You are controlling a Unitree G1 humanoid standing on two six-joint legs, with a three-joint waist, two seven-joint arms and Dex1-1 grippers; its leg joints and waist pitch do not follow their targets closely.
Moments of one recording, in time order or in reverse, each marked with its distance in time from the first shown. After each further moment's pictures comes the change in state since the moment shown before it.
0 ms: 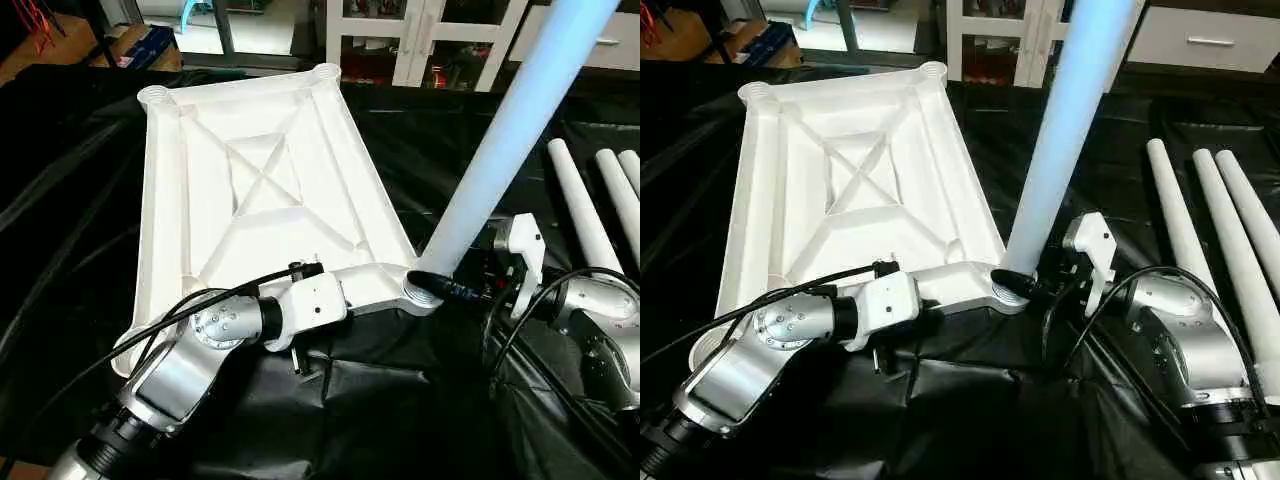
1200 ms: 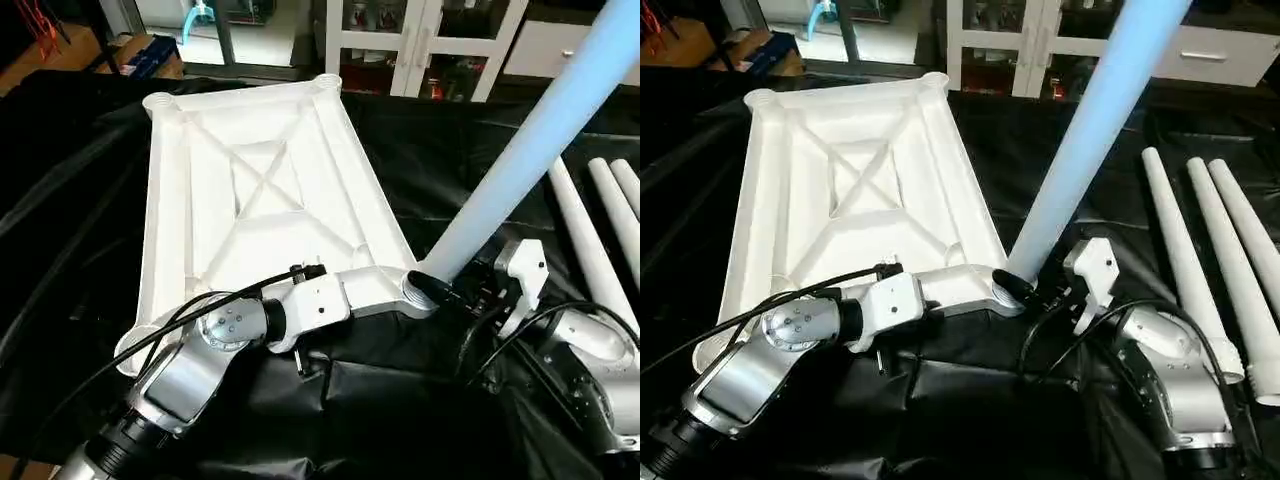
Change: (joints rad) left arm -0.004 -0.037 -0.001 0.024 0.035 0.036 0.026; right arm 0.168 0.126 -0.029 -0.071 -0.068 -0.131 -0.193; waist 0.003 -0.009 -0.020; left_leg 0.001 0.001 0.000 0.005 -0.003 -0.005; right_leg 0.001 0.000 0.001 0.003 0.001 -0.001
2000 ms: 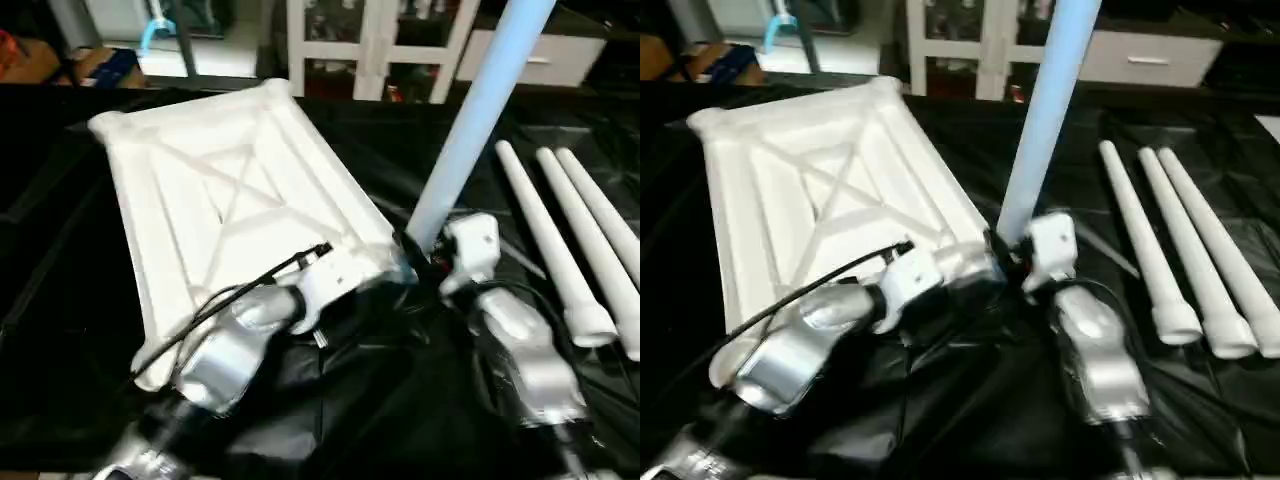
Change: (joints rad) left arm -0.134 -0.272 0.037 0.150 0.067 0.298 0.267; right arm -0.207 0.280 0.059 0.176 -0.281 0.063 -0.661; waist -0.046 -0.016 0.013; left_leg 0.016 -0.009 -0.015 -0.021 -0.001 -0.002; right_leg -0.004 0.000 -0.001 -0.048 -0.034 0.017
